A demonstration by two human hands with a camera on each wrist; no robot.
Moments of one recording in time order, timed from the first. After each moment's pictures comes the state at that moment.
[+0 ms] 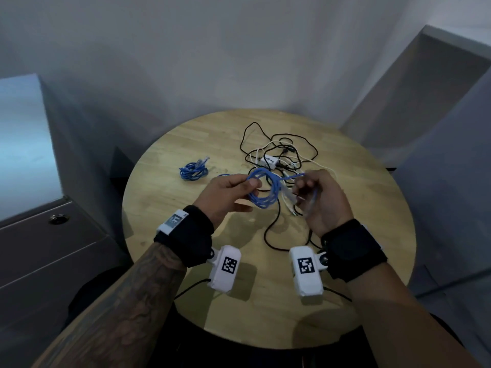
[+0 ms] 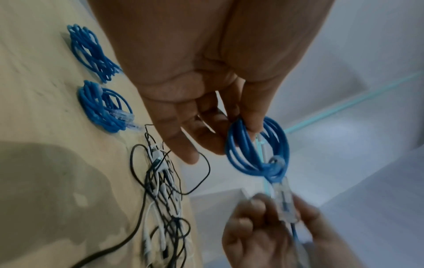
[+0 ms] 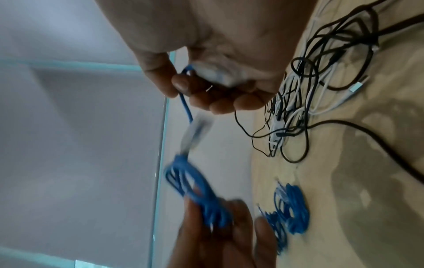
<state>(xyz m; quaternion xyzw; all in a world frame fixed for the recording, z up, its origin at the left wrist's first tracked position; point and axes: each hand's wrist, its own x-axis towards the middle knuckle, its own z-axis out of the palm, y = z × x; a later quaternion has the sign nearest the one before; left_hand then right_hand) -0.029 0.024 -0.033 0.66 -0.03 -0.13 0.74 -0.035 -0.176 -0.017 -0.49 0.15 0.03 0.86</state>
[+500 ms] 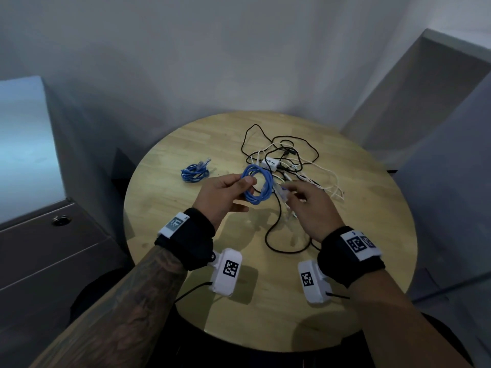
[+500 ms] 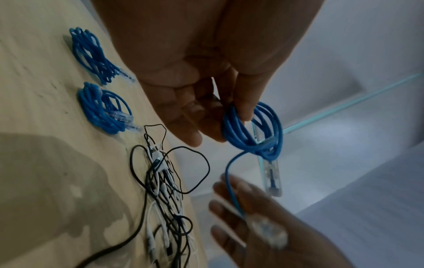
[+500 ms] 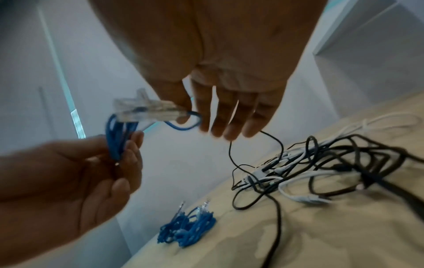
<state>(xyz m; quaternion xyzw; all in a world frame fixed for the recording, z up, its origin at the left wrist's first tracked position) -0.032 0.024 -0.033 0.66 0.00 -0.07 0.75 -0.039 -0.181 -0.039 -0.89 -0.03 -0.03 0.45</state>
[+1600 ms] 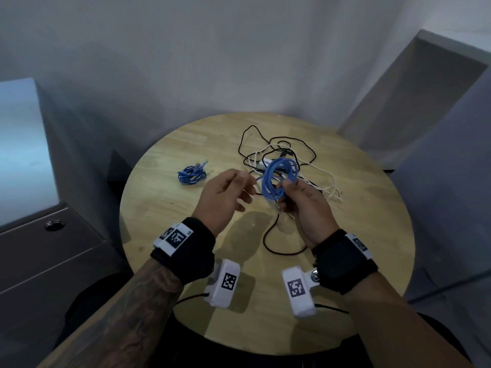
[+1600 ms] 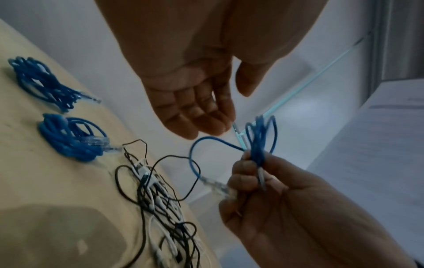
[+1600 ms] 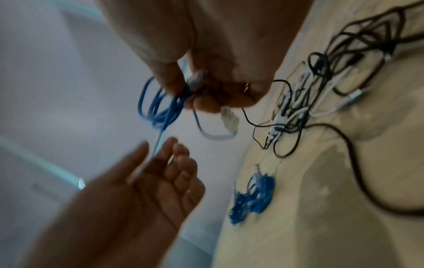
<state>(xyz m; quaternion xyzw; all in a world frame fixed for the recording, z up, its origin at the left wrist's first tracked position) -0.044 0.017 -0.021 0.71 -0.04 0.02 0.70 -0.049 -0.158 -0.028 -0.67 0.03 -0.01 0.74</state>
